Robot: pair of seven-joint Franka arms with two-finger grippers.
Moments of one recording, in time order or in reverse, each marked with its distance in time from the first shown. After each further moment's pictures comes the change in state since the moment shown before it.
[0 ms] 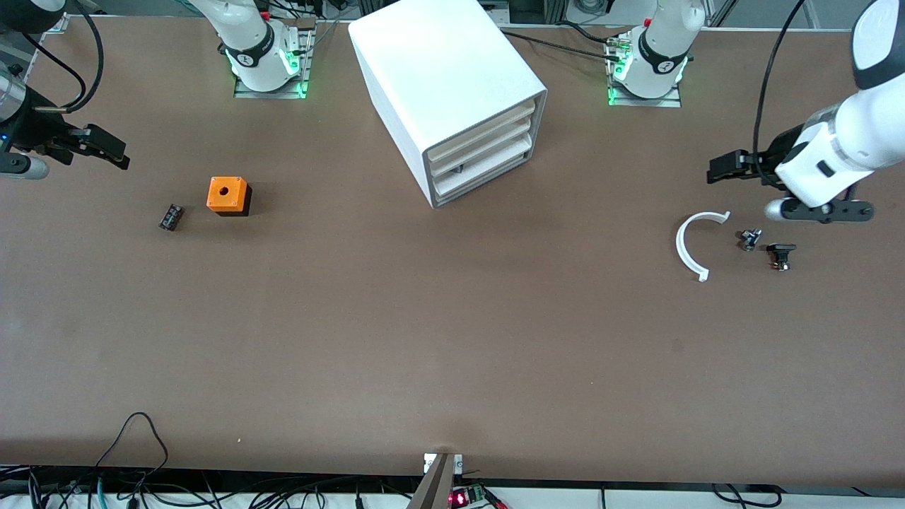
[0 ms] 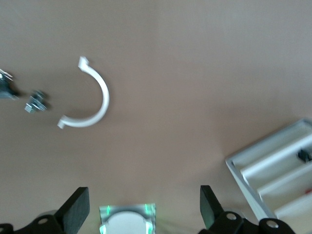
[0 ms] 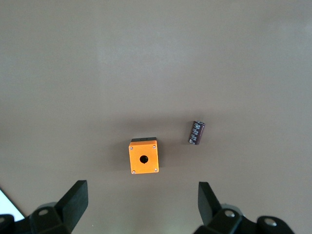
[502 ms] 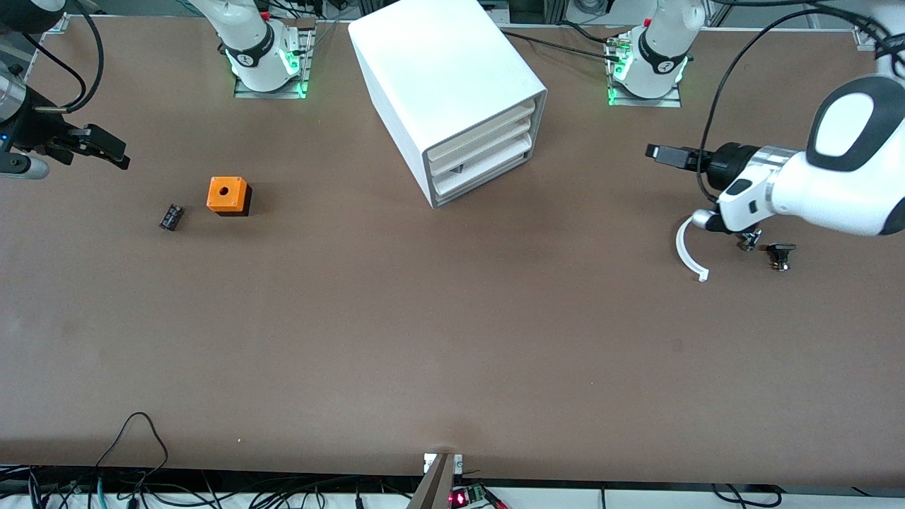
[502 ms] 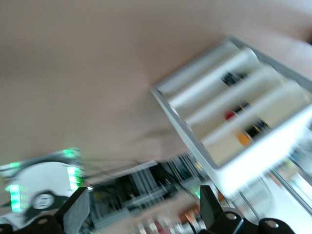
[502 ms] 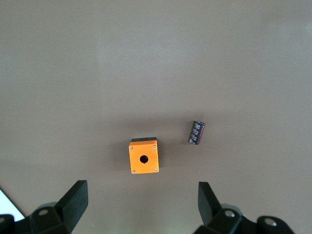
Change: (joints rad) left arm 0.037 0.132 0.006 -0.107 -0.418 -0.206 0.097; right arm 0.000 0.000 0.000 0.000 0.000 0.000 0.000
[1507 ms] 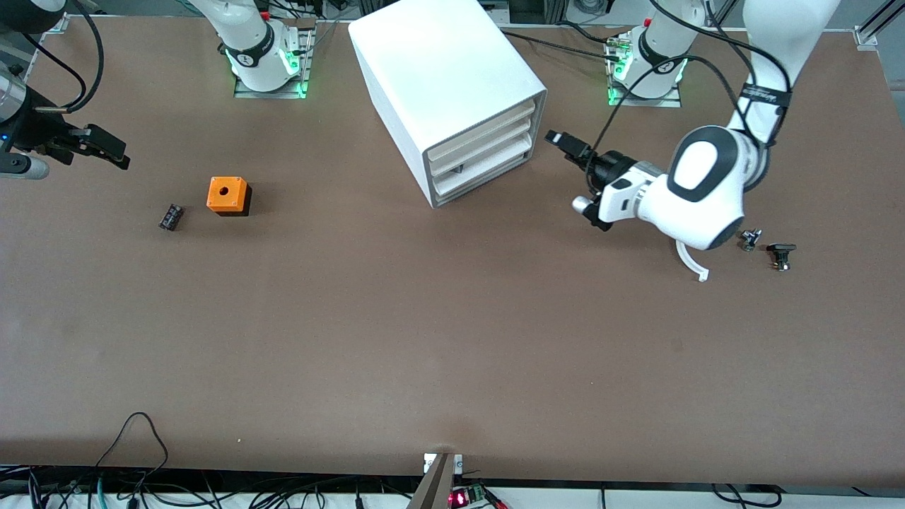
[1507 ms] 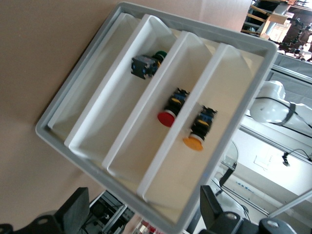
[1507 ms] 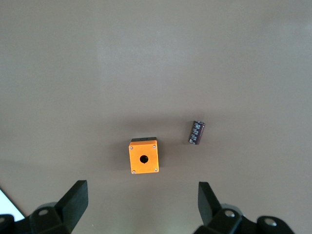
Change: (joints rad) left arm -0.026 0.094 -0.251 -0.232 -0.281 0.341 0.313; right arm 0.000 0.000 0.000 0.000 0.000 0.000 0.000
